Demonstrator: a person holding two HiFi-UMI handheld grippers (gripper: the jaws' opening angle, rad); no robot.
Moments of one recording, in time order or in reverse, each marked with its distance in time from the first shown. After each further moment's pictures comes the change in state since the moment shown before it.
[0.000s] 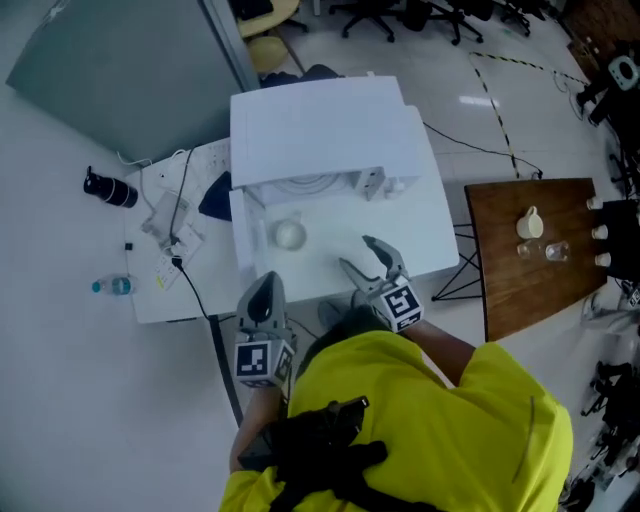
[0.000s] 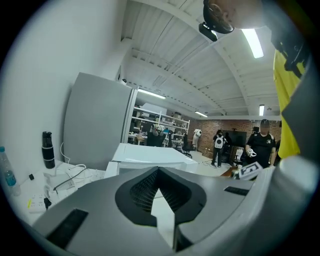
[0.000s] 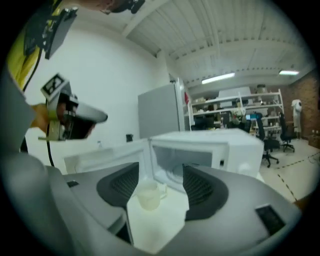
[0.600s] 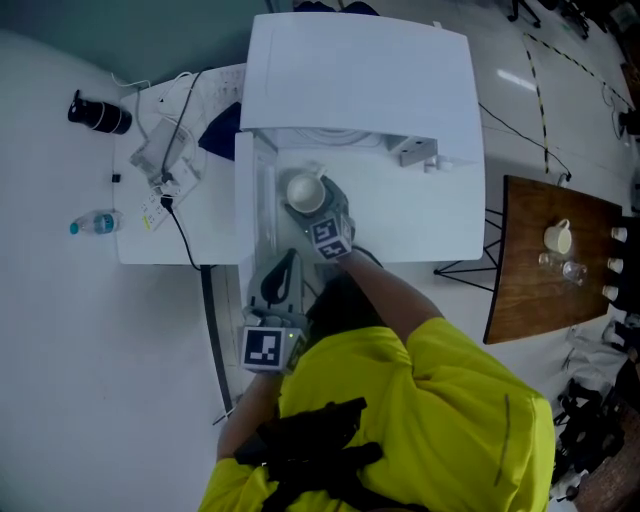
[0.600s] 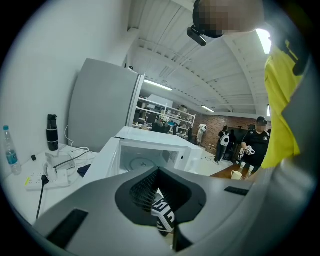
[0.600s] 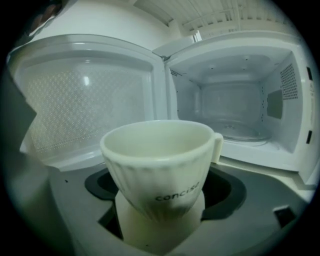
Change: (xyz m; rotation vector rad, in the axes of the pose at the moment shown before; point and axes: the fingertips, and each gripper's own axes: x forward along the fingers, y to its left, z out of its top) left arm 0.028 0.006 -0.061 -0.058 0.057 0.046; right arm 0.227 0.048 -0.183 -0.076 0.226 0.068
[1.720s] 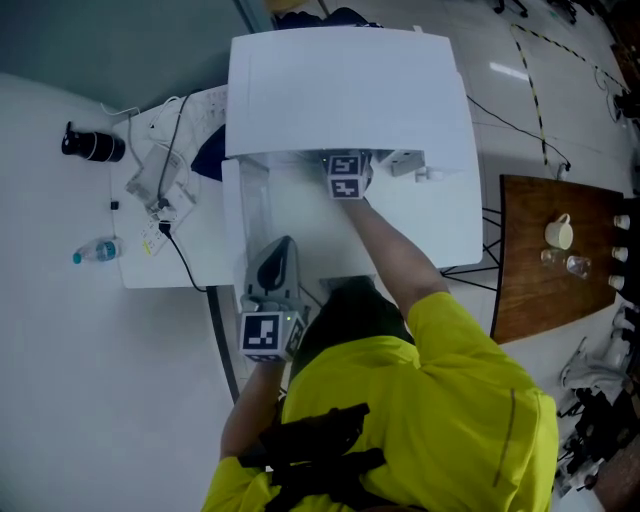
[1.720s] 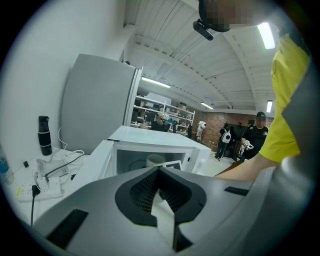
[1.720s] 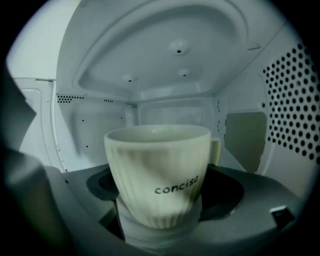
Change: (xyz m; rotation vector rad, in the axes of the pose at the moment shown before) left arm 0.057 0.013 0.009 0.029 0.036 -0.007; right arm 0.022 -0.211 0.108 0.166 -0.149 -0.408
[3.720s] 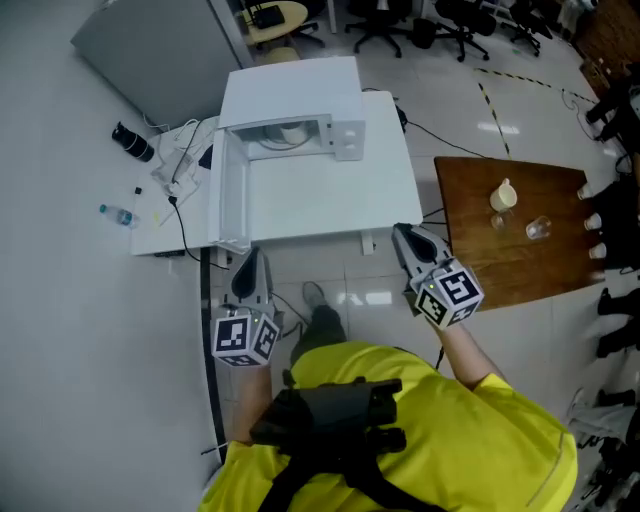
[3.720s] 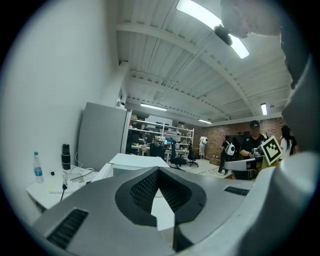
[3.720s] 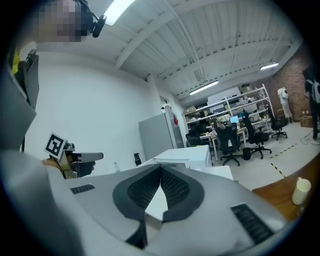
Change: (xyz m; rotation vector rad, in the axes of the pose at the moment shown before) left arm -0.252 -0.204 0.020 0.039 -0.245 0.077; right arm -0.622 -0.084 0.094 0.092 -0.145 0.370
